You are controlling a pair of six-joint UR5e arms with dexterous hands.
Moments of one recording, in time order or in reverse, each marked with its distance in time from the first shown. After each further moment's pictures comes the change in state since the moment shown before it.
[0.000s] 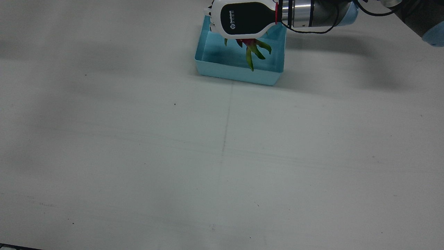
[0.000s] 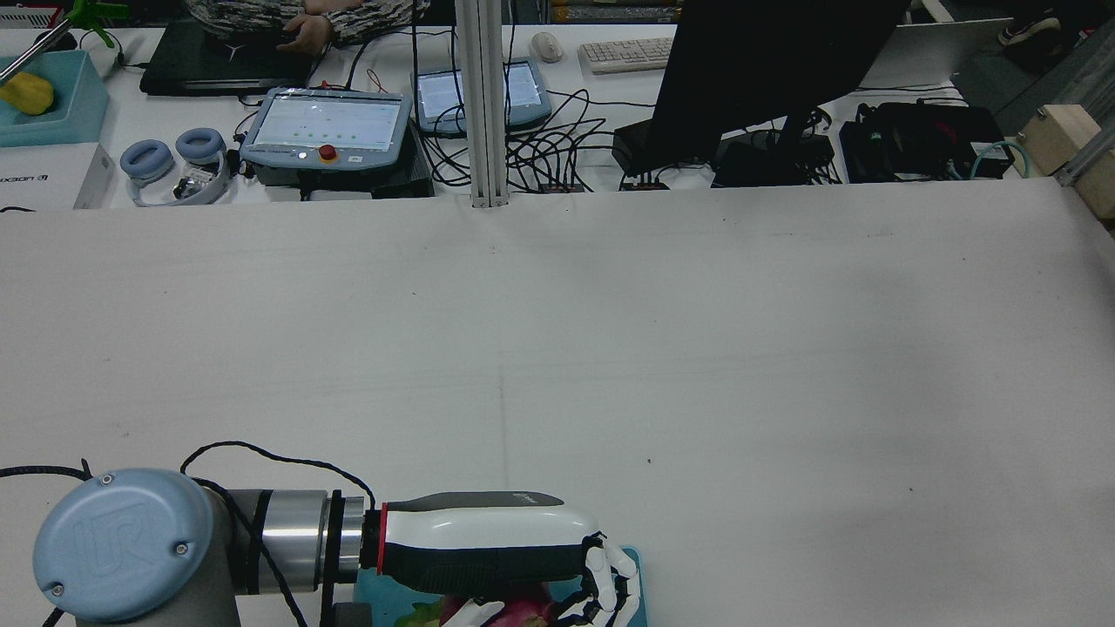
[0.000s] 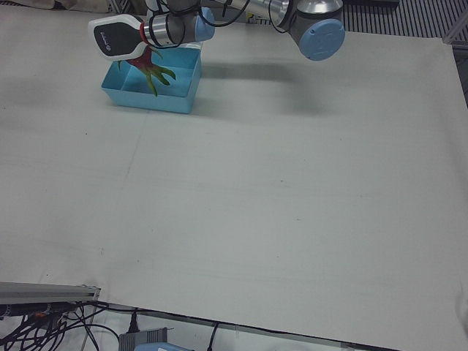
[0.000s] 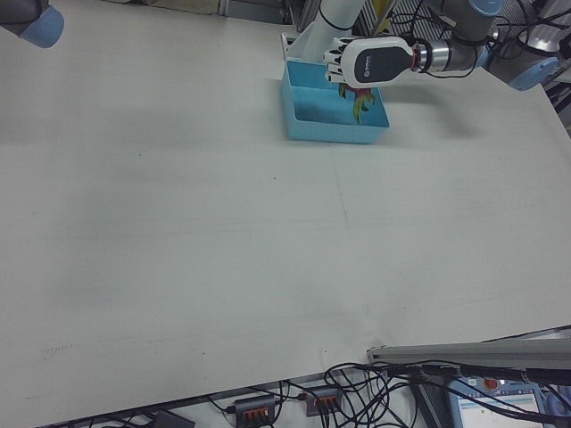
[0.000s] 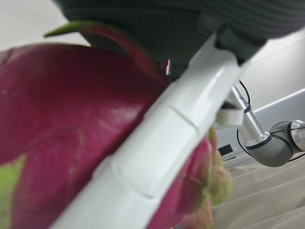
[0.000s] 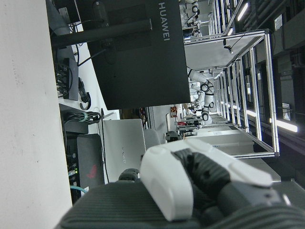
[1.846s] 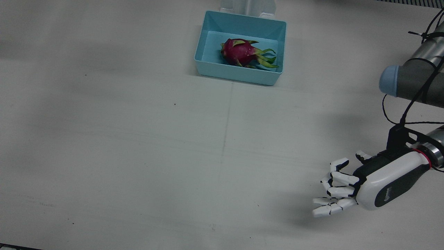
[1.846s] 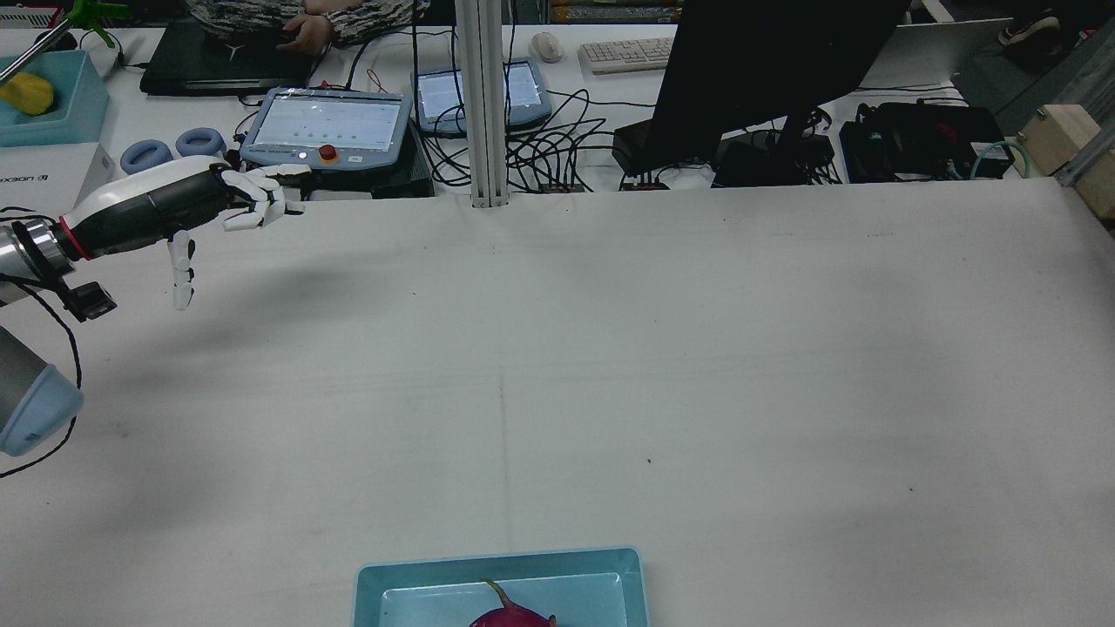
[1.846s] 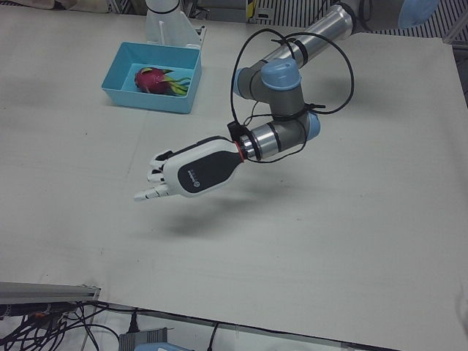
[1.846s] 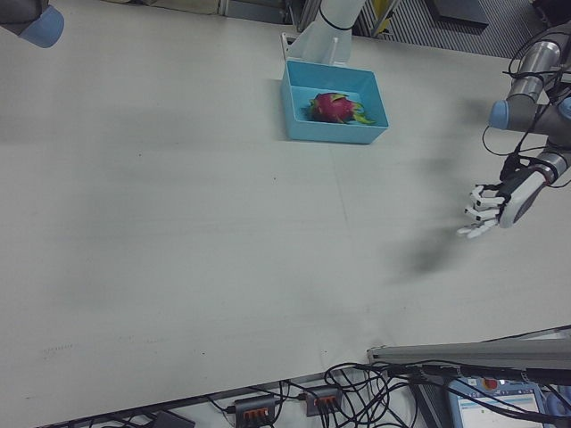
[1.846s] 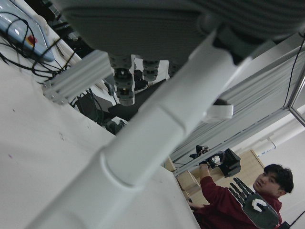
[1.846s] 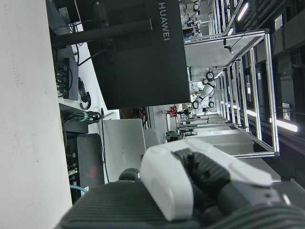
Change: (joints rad) left arm -0.640 0.231 0.549 -0.754 -0.089 -0.292; right arm 0.000 0.000 0.000 0.000 0.000 0.000
